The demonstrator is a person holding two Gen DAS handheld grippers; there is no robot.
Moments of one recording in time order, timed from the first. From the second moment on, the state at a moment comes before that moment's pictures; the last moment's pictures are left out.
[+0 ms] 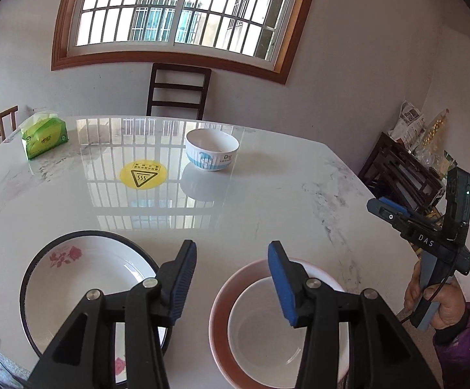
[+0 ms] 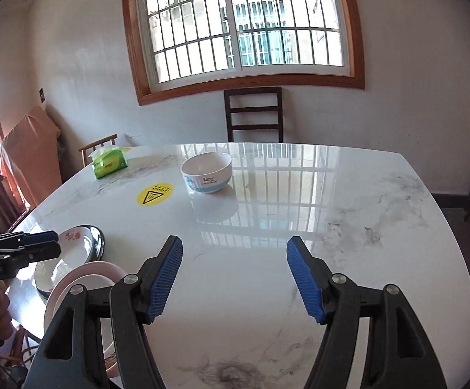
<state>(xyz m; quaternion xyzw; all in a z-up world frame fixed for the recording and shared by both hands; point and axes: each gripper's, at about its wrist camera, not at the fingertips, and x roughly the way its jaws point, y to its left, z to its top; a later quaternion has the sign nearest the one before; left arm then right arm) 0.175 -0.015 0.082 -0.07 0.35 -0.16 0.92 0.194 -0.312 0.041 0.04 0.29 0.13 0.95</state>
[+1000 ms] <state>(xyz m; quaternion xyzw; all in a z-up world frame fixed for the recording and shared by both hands) 0.382 0.005 0.051 0.03 0.40 -0.10 0.91 0.305 -0.312 -0.013 0.08 0.26 0.07 0.96</state>
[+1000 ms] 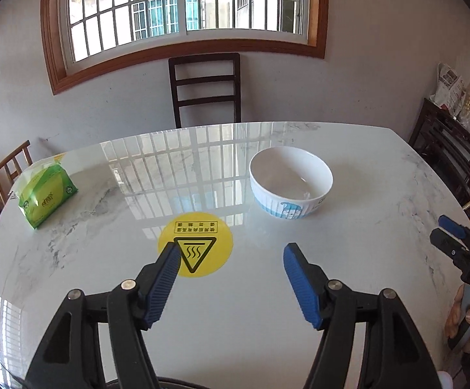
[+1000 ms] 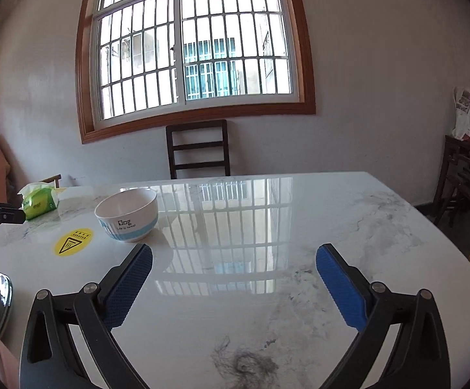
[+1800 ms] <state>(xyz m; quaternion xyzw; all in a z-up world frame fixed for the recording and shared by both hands) 0.530 -0.035 -0.004 -0.01 0.47 -0.13 0.87 0.513 -0.244 -0.030 0.17 0.50 0.17 0.84</state>
